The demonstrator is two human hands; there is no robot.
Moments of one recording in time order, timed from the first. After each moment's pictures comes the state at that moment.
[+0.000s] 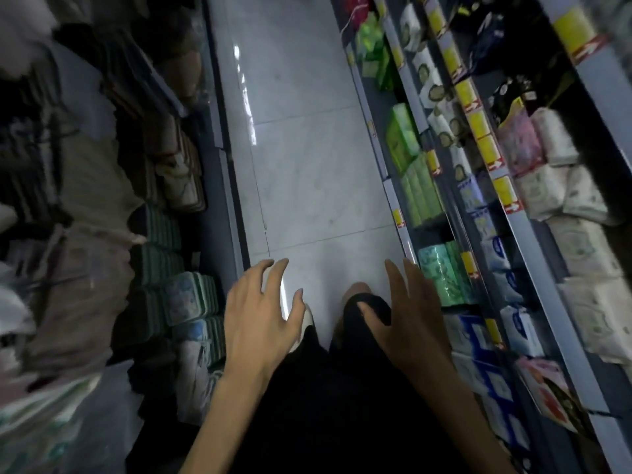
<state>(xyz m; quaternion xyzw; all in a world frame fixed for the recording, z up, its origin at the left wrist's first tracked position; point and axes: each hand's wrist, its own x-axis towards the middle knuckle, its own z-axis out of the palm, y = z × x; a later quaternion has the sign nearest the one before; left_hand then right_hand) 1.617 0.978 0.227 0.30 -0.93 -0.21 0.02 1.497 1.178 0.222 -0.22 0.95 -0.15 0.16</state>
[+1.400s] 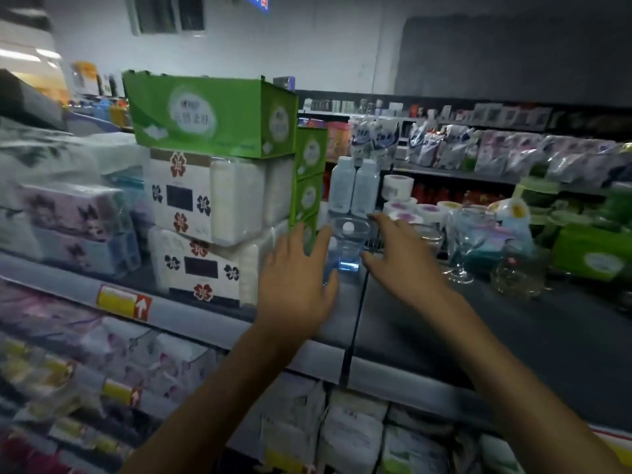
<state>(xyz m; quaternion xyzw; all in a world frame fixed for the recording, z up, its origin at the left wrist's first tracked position) 0.695 0.977 0.551 -0.33 -0.86 -0.23 0.30 0.761 1.151 0.593 0.14 0.94 -0.13 -0.28</state>
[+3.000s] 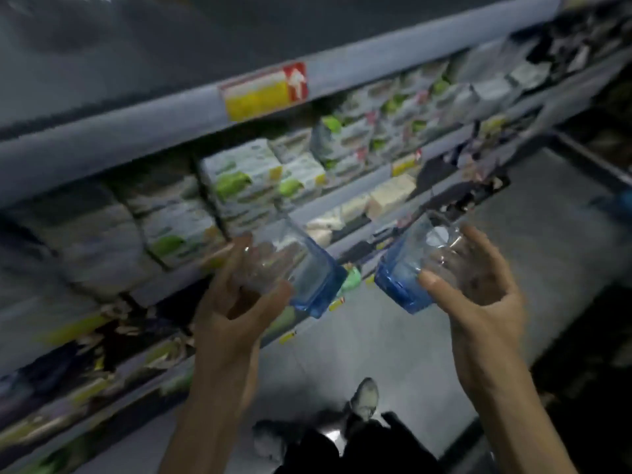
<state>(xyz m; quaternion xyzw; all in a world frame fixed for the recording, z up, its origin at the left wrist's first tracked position) 0.968 0.966 0.365 -0.29 -0.57 -0.61 -0.46 1.204 1.021 0.403 0.50 0.42 -0.47 -0.60</state>
